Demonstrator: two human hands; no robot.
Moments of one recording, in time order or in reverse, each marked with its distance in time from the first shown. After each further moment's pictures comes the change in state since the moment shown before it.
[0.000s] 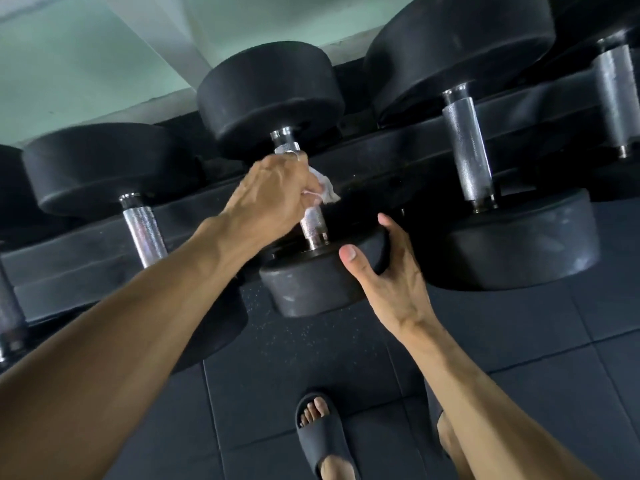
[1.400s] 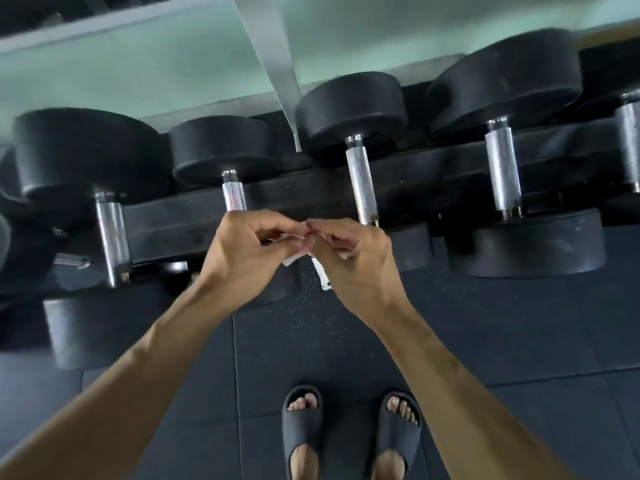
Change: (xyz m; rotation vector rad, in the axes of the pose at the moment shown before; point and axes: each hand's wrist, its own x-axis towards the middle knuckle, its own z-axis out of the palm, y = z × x) left_hand -0.166 0.023 -0.067 -0.697 0.283 -0.437; right_hand -0.067 -0.093 0.062 0.064 -0.128 -0.466
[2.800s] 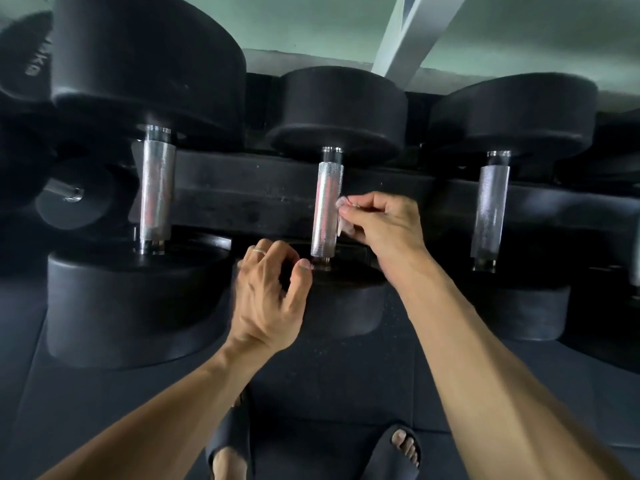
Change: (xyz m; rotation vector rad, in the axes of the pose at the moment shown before) left_hand -0.003 -0.172 -0.025 0.137 0.402 -0.036; right_hand 0.106 0.032 0.129 0.102 -0.048 0.505
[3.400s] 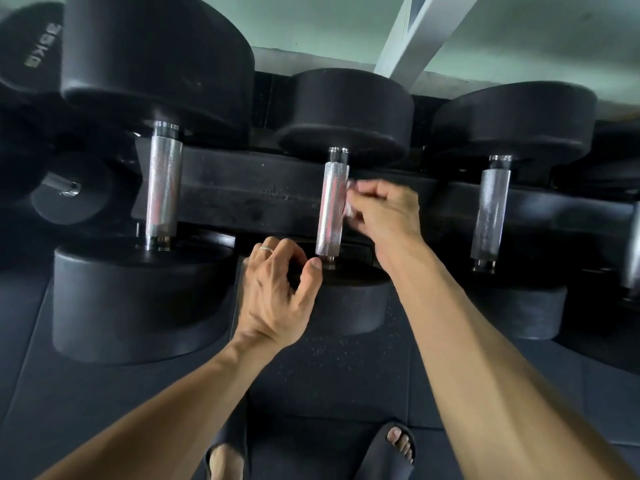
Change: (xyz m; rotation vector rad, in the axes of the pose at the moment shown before) left_hand 0.001 -0.003 0.000 0.012 -0.022 0.000; right_hand 0.009 -0.009 0.011 -0.056 0.123 0.025
